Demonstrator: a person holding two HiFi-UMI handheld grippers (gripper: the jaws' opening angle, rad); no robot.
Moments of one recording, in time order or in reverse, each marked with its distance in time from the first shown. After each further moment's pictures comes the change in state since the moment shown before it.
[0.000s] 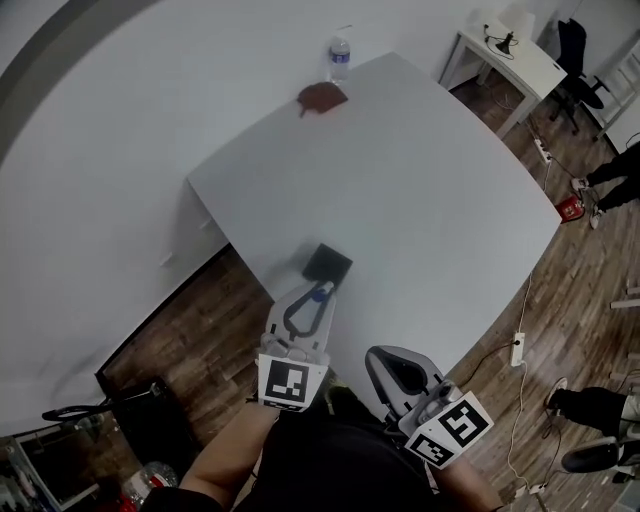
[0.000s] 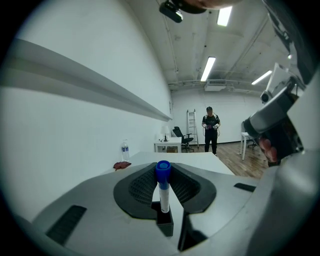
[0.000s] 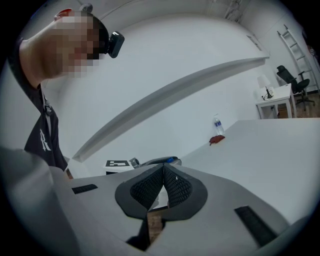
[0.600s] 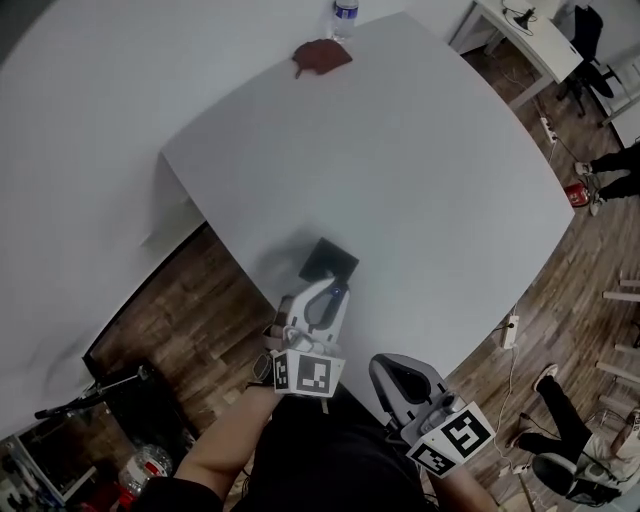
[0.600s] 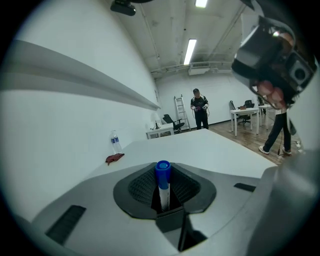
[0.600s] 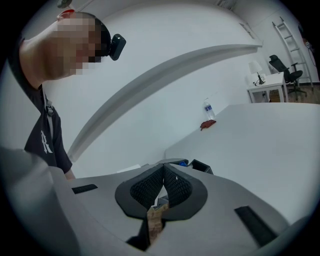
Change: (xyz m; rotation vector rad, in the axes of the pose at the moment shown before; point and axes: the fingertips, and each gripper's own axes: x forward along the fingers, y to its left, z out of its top) left arm 0.059 -0.013 -0.096 0.209 0.111 -0.081; right arm 0.030 -0.038 -0.037 0.090 0.130 -0.081
